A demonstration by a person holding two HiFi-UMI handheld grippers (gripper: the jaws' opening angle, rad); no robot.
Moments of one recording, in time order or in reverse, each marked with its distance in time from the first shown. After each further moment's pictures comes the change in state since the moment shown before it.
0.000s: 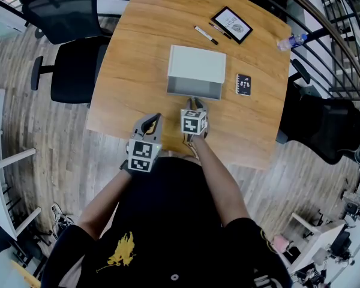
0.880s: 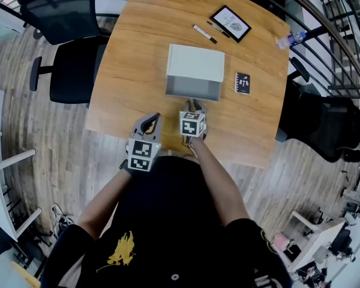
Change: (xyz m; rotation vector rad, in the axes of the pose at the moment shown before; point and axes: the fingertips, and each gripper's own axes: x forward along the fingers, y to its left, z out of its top) left arm 0.002 -0.002 -0.005 0.002 0.011 -0.006; right arm -0.006 0.004 -0.011 0.013 0.006 0.004
